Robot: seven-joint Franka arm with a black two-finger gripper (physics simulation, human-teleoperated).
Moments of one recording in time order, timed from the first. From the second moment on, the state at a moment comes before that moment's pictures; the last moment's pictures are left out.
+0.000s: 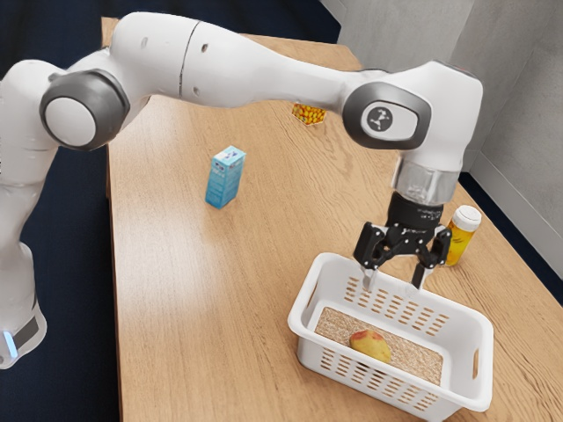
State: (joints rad) arm -0.28 0.35 -0.16 -1.22 -0.23 1.64 -2.03
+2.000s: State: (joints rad) arm -0.38 0.26 -0.05 -1.72 -0.29 2.18 -2.05
